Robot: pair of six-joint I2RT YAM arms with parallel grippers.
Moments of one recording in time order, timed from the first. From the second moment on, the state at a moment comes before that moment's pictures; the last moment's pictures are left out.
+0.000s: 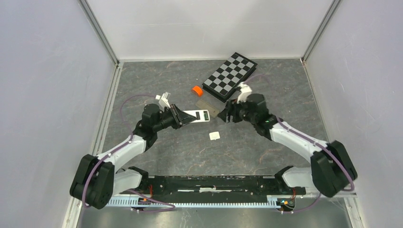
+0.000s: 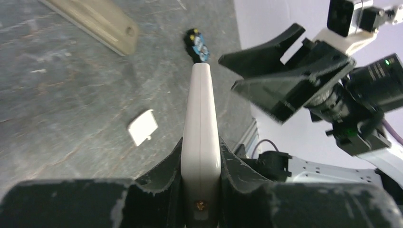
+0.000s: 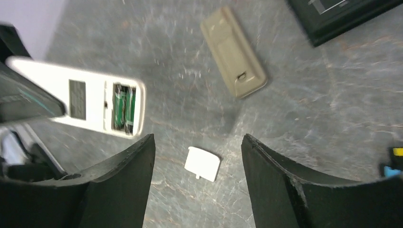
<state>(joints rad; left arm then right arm) -0.39 1.18 0.46 0.44 0.57 -0.96 0.48 1.25 0.67 0.17 -0.28 0.45</state>
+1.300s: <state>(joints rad) -0.26 0.68 0.34 -0.14 0.23 -0.87 0.85 1.80 0.97 -0.11 -0.25 0.65</state>
